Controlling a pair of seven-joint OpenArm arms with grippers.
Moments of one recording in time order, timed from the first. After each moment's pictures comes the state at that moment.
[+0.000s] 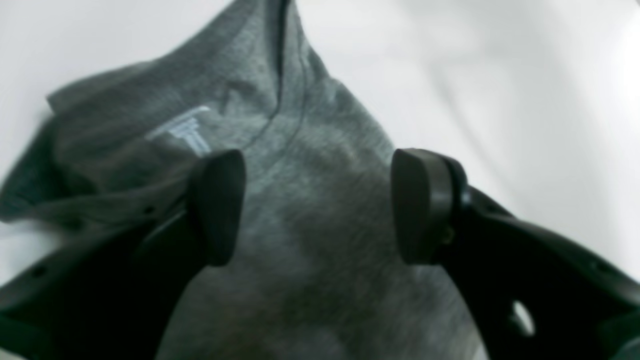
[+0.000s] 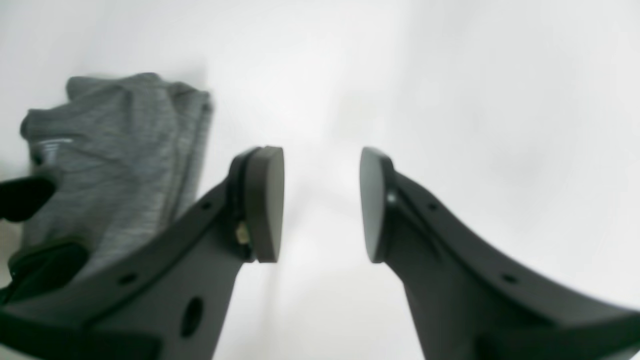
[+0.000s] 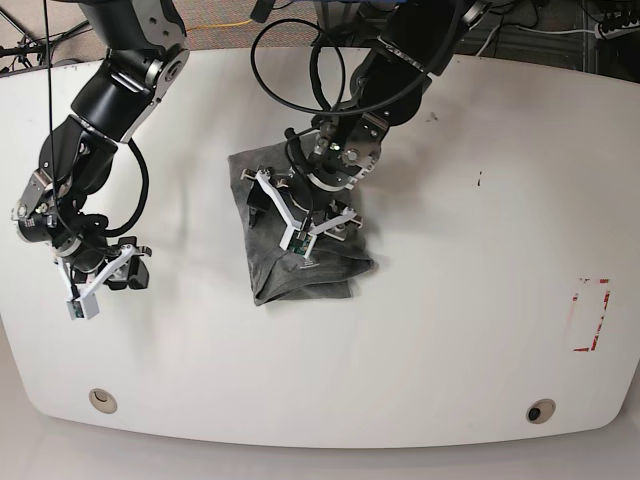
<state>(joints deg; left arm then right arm) -5.2 6.0 31.6 80.9 -7.3 5.3 26.8 20.0 11.9 34.5 83.4 26.3 40.9 -71.0</state>
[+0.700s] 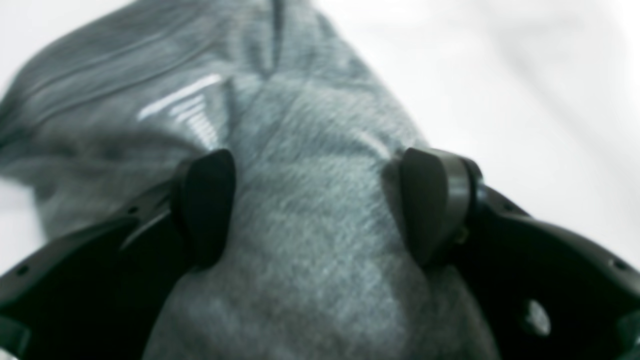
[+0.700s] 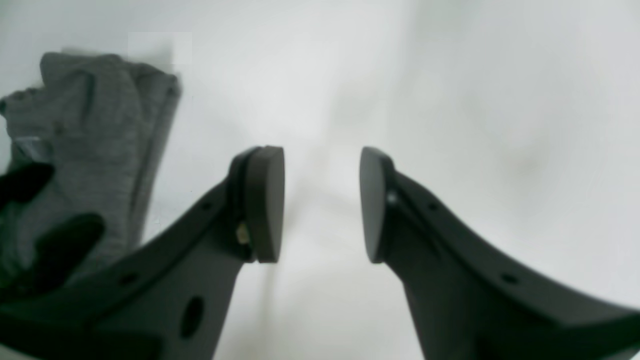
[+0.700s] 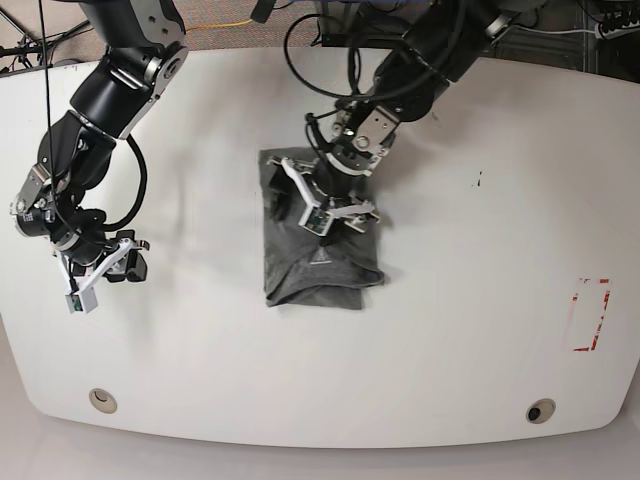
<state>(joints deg) -6.9 -2.6 39.2 69.7 -8.6 9.0 8.8 19.1 12.2 36.0 83.3 26.2 40.9 -72.1</state>
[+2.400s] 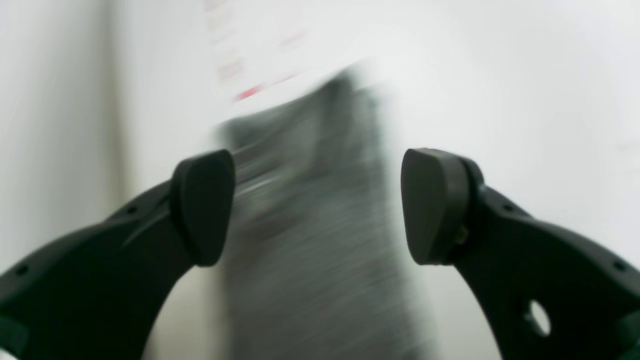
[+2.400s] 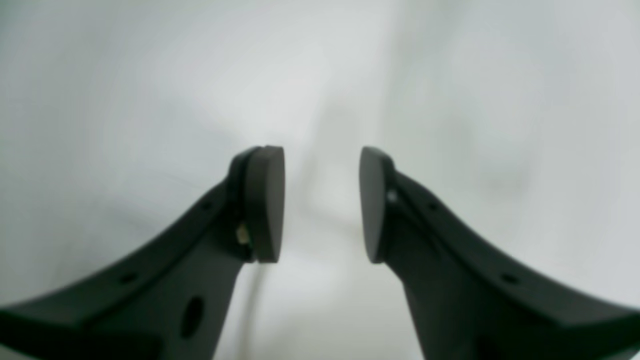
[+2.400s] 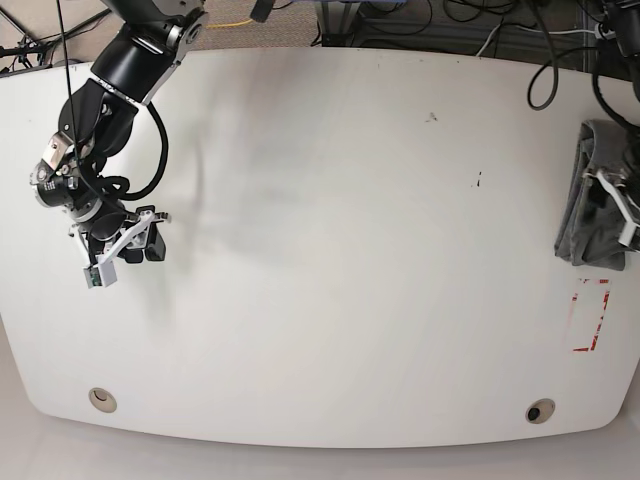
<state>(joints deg) 8.0 -35.5 -27.2 89.7 -19.9 -42.8 34.8 10.4 7.8 35.0 92.0 26.0 40.9 -67.9</state>
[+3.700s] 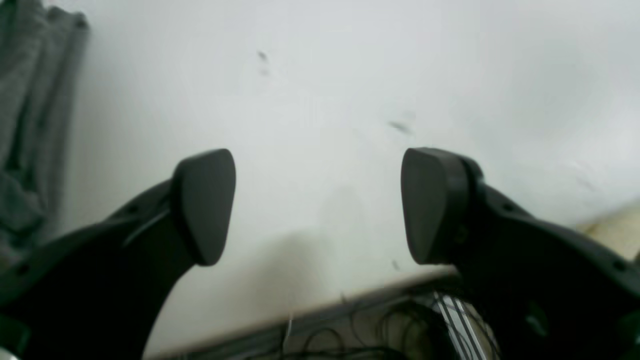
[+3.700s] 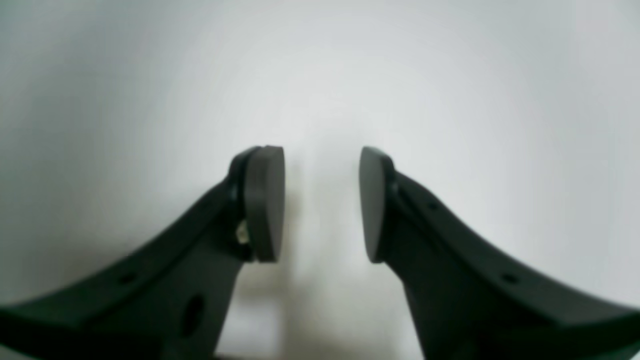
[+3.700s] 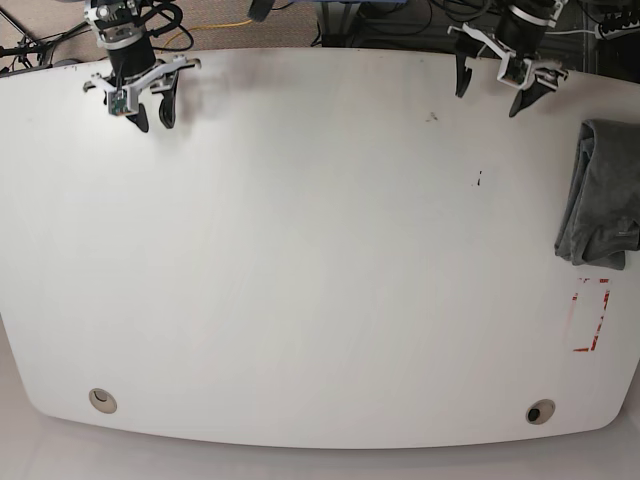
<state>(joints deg) 51.5 -12.4 -13.1 109.4 0.7 -18.7 -3.5 -36.3 -2.5 34.8 106.5 5.7 40.0 -12.7</state>
